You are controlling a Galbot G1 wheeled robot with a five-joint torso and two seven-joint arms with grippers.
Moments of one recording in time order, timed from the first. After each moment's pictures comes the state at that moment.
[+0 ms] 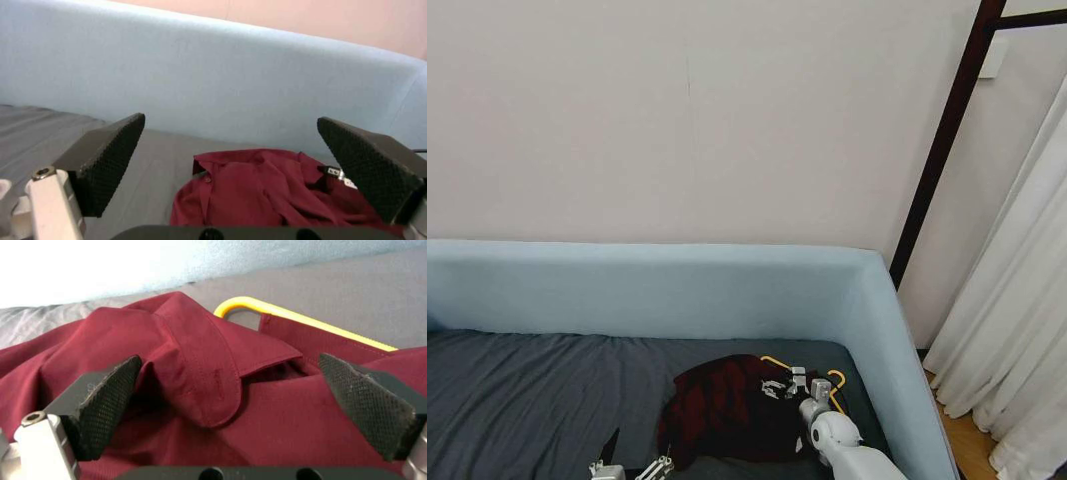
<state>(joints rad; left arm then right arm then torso) 1.82 -1.29 -0.40 -2.05 -0.27 -0.32 -0.21 -0.68 1.41 0.02 0.83 0.65 -0.06 -0.12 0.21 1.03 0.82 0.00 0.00</state>
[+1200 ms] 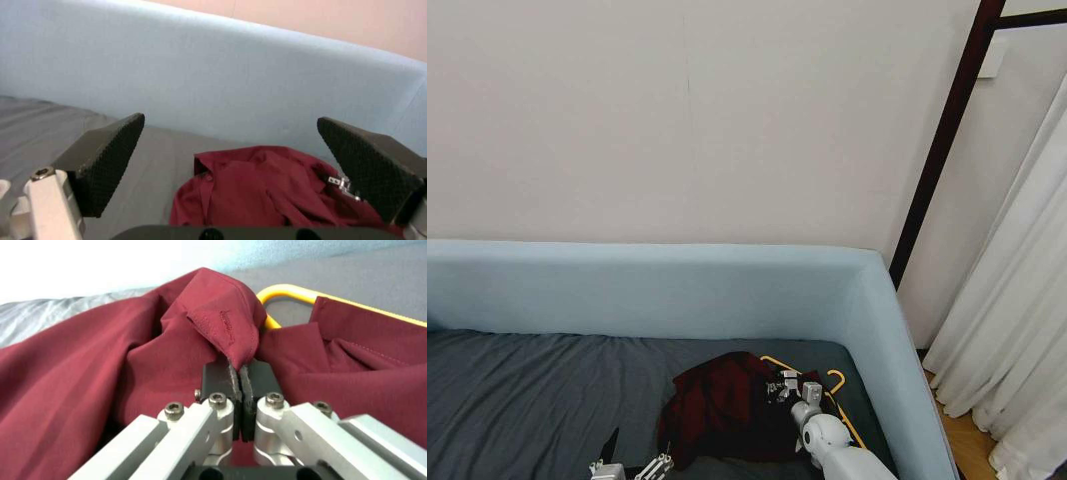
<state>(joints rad) 1.80 -1.30 -0.40 -2.03 -0.30 -0.32 -0.22 -0.69 1.43 -0.01 0.82 0.65 -0.03 -0.15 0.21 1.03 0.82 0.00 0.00</state>
